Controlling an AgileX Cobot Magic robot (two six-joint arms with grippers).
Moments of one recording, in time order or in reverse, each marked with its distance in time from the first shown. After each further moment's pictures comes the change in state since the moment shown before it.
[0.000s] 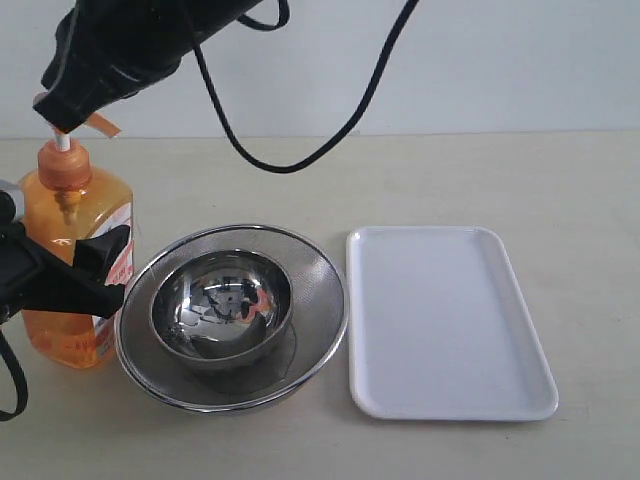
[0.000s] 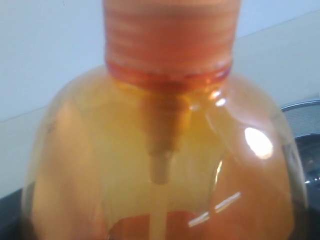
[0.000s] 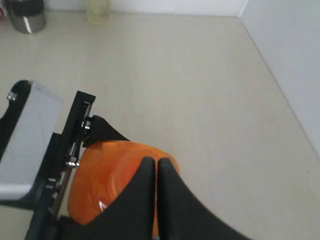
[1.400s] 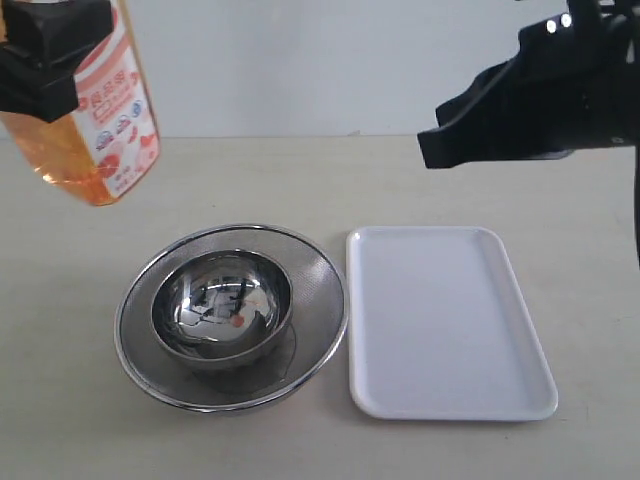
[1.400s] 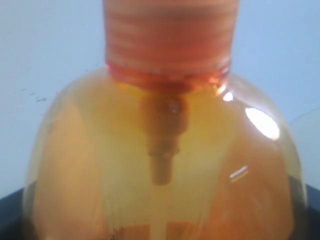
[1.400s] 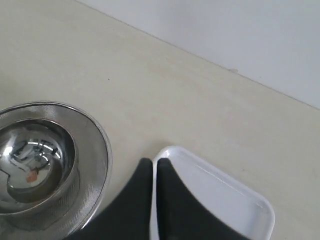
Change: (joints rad) left arm -0.027 -0.427 -0.378 0.316 0.531 -0.197; right arm -0.272 -0.763 1.007 -0.510 -0.460 0.780
